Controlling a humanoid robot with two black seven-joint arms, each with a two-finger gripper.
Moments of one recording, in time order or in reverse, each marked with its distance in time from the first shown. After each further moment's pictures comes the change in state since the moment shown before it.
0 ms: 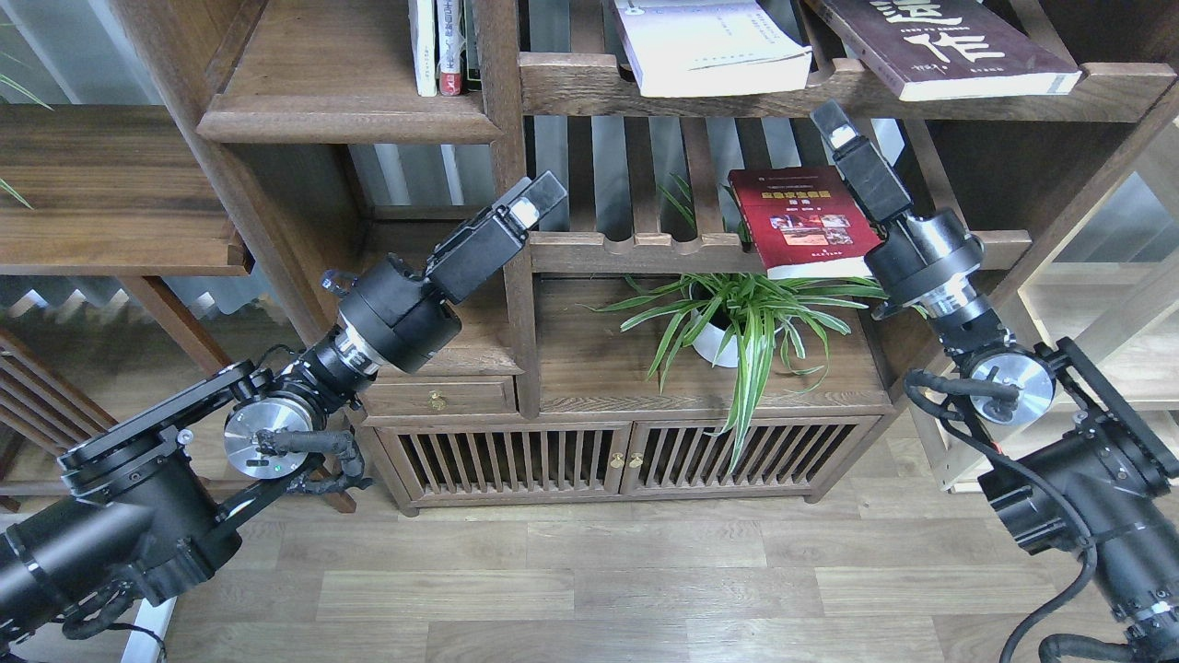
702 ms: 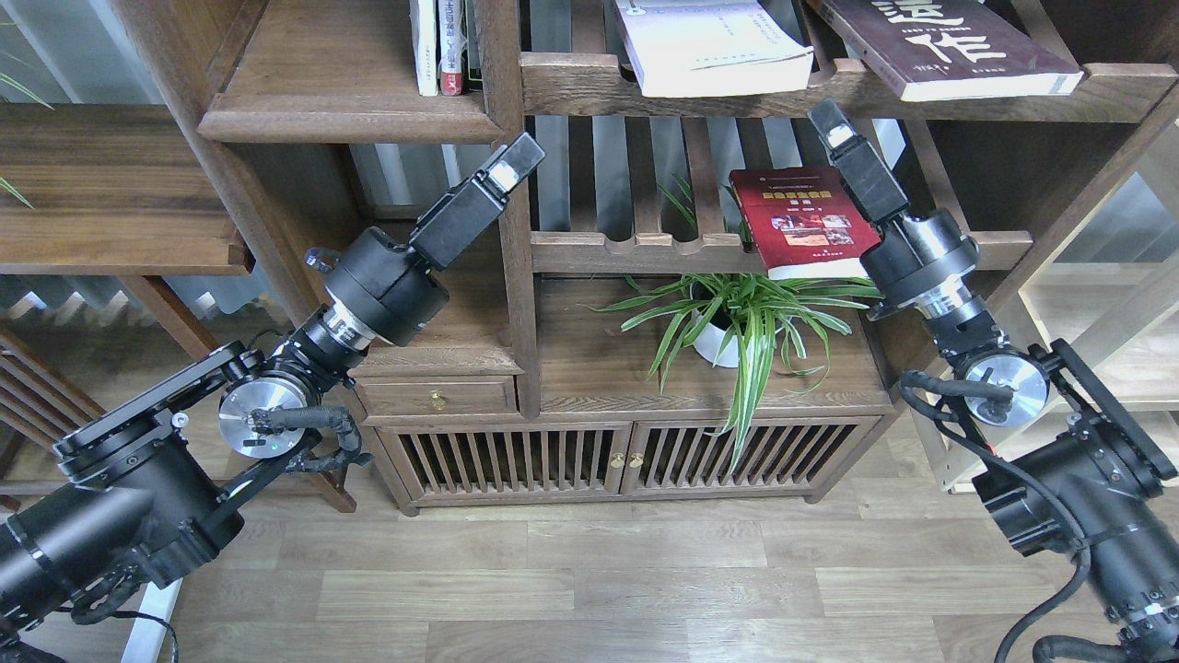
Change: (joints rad) left arm -0.004 -0.016 -0.056 0.018 -0.001 0.000 -0.003; right arm -0.009 0.013 0.002 0.007 0.003 0.000 0.003
